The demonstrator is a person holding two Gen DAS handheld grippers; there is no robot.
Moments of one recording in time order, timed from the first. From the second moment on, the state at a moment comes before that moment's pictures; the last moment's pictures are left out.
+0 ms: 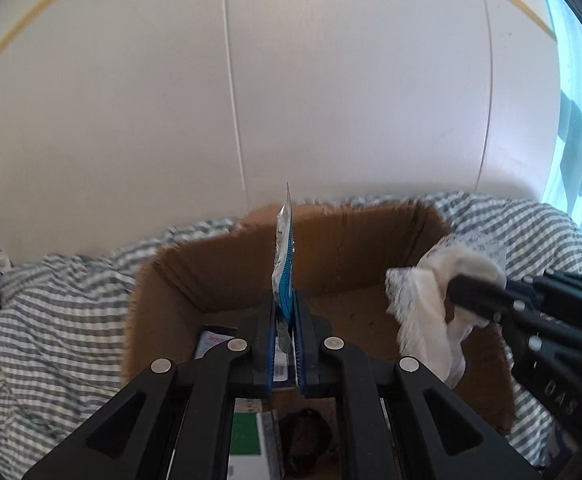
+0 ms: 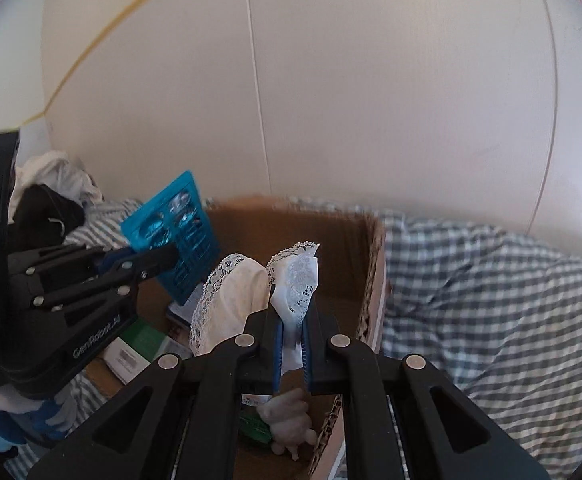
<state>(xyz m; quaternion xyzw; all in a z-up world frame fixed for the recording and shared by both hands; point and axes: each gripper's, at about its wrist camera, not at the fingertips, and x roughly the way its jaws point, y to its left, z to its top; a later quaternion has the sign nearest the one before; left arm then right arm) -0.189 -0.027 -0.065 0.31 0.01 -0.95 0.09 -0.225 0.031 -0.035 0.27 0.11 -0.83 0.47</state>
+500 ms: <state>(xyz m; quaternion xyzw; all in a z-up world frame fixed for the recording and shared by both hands) -0.212 -0.040 -0.096 0.36 0.03 -0.93 0.08 -0.223 0.008 -0.065 0.29 0.14 -0.82 0.48</state>
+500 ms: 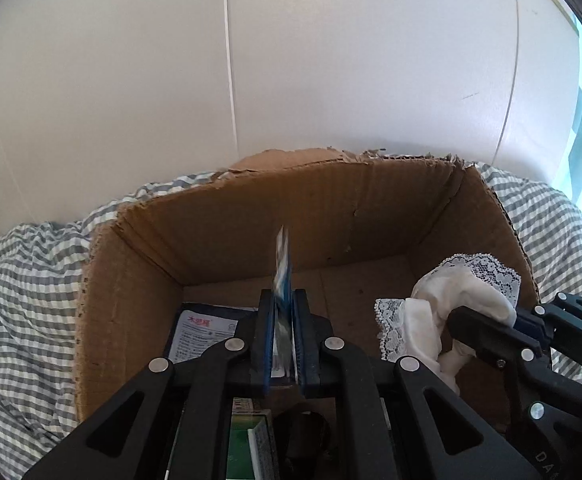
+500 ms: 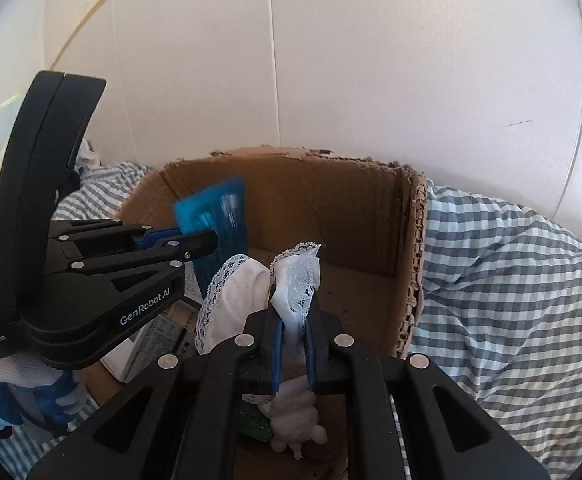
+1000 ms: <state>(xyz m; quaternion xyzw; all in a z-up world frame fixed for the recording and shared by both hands) -0.166 -0.039 -0.028 0.29 0.00 -0.95 0.15 -0.209 0.042 -0.031 0.24 0.11 -0.84 0.47</state>
